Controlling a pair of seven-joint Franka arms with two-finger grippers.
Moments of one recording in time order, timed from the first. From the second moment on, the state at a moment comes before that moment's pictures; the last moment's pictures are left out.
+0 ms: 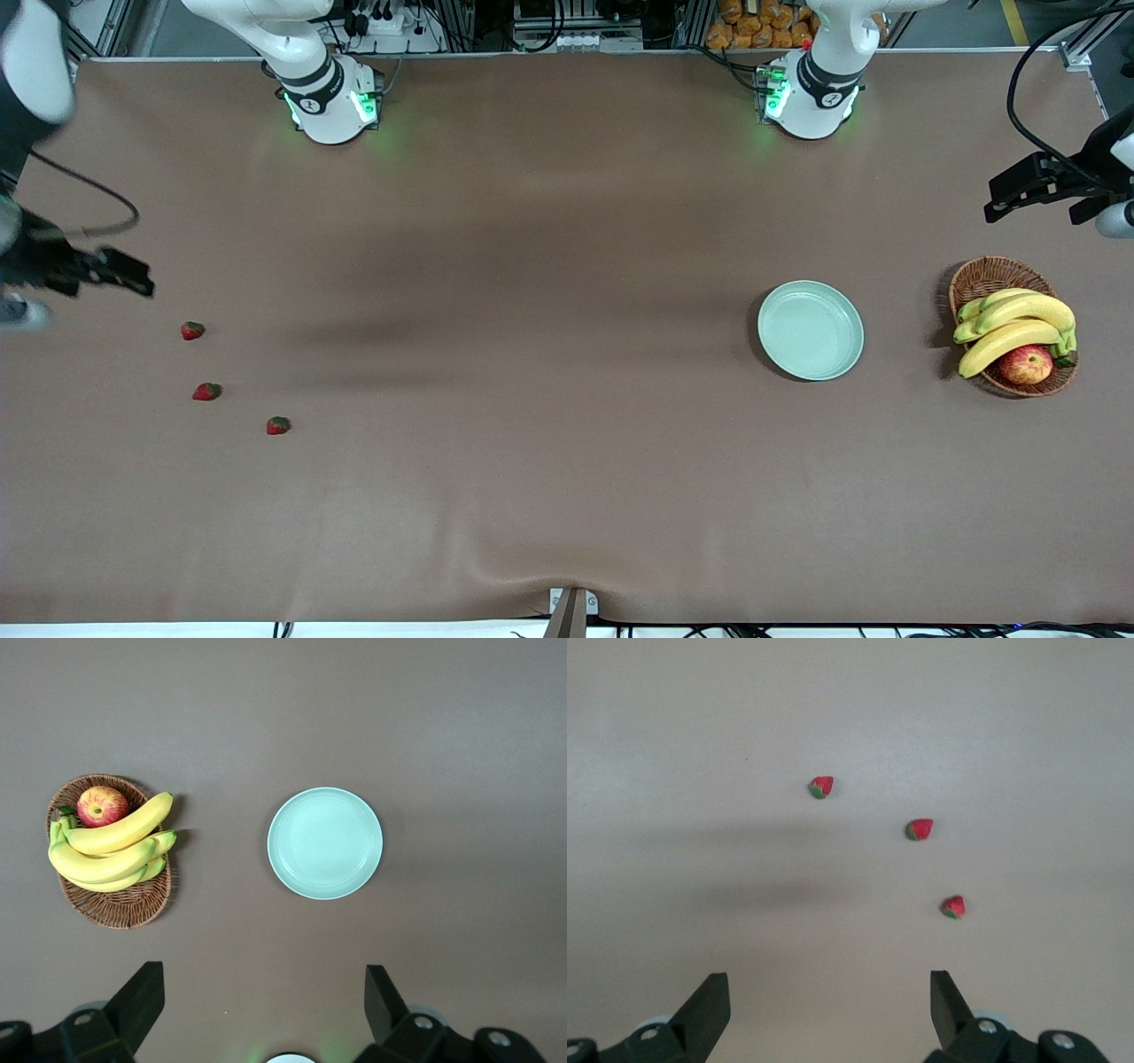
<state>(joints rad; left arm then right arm) 0.04 0.02 -0.08 -1.48 0.01 1.45 0.00 -0.01 0.17 -0.05 -1.59 -0.03 1.72 -0.05</state>
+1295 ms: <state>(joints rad) 0.05 0.03 -0.08 -1.48 0.01 1.44 0.00 0.00 0.75 -0.05 -1.58 0.03 2.28 0.07</state>
